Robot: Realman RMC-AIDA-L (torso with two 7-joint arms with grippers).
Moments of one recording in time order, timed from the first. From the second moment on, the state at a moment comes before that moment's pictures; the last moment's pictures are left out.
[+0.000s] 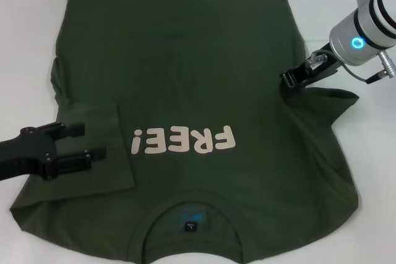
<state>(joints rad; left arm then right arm) -0.42 -2.10 0.46 0.85 2.10 1.68 -1.52 1.01 2.09 -0.91 -0.86 -2.85 -1.34 2.68</state>
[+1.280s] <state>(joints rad) -0.42 -2.10 0.46 0.85 2.10 1.69 -1.55 0.83 2.00 -0.70 -0.88 -2.85 -1.43 2.72</state>
